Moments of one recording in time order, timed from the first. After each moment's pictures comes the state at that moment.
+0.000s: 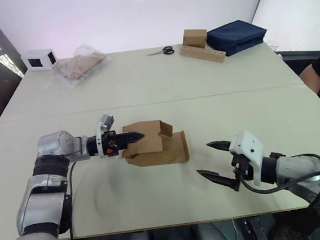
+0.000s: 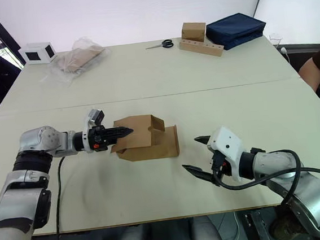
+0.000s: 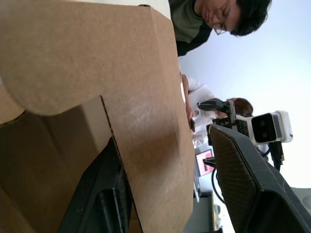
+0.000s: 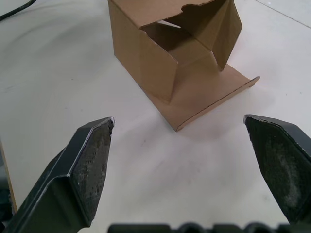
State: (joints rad) left arm -0.83 0.57 -0.03 0.65 -0.71 1.31 -1.24; right arm 0.05 -0.81 -0.08 -0.72 0.53 0.68 0.68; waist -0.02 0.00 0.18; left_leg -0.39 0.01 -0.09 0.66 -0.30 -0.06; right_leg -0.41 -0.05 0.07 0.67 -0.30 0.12
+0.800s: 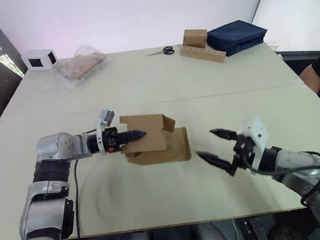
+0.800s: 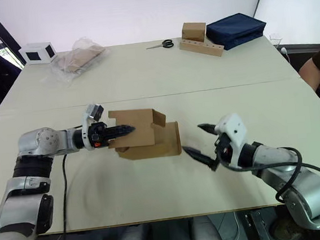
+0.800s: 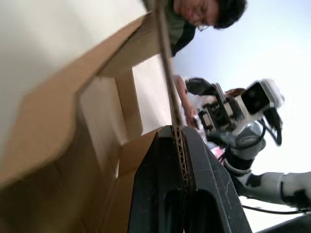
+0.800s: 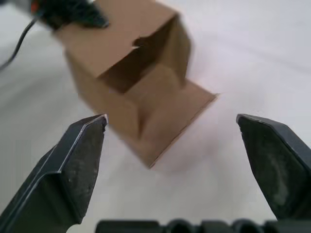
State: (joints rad) left arm -0.76 0.55 0.07 0.45 -0.73 1.20 -1.24; right arm -0.05 -0.62 -0.22 -0.63 0.69 0.73 0.58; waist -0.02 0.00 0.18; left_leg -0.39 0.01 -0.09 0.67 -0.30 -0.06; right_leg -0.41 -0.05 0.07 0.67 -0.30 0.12
